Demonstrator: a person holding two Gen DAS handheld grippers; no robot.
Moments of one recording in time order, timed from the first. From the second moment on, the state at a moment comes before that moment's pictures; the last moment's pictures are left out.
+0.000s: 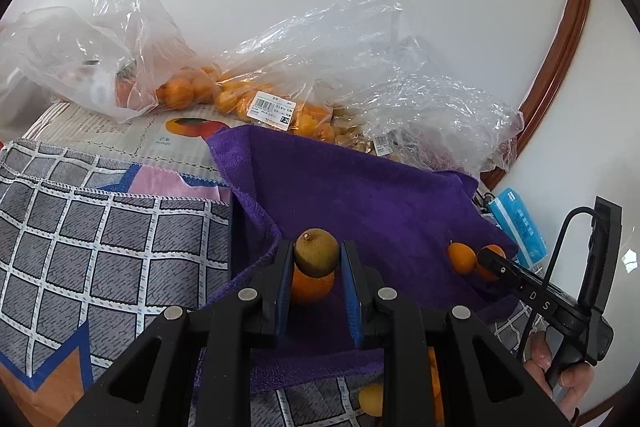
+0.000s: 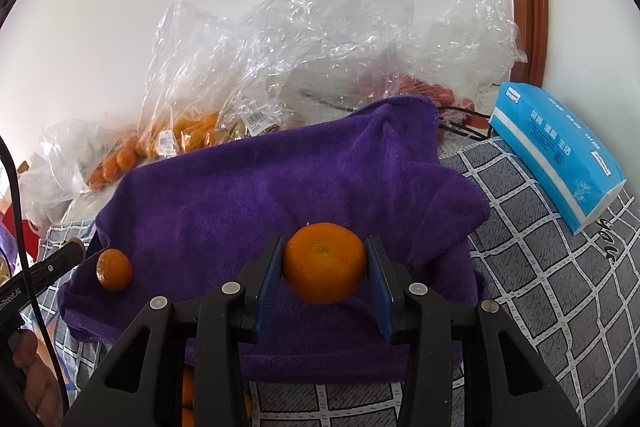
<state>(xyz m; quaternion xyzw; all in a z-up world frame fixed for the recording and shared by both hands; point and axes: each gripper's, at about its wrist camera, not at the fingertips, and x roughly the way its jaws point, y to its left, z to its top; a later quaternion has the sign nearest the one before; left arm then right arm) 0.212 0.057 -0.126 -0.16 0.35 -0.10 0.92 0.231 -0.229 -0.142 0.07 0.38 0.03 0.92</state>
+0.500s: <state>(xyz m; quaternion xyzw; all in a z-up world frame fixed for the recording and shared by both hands) 0.217 0.046 -0.135 -0.12 0.37 -0.10 0.91 0.233 -0.220 -0.149 0.04 0.39 0.03 0.92</state>
